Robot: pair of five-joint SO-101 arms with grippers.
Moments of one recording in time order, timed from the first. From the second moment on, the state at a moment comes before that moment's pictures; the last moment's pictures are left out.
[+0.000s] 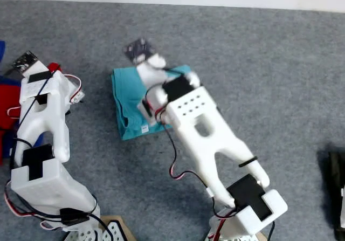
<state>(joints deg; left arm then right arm) -23.6 12.4 13.1 58.7 33.1 -38.2 -1.1 5.4 69.1 6.1</state>
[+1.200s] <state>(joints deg) -23.6 12.4 13.1 58.3 33.1 -49.5 -15.8 28.1 48.5 5.3</state>
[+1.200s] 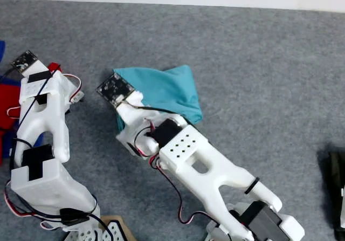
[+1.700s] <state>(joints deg) -23.6 12.4 13.1 58.3 33.1 -46.6 6.6 28.0 34.2 11.0</state>
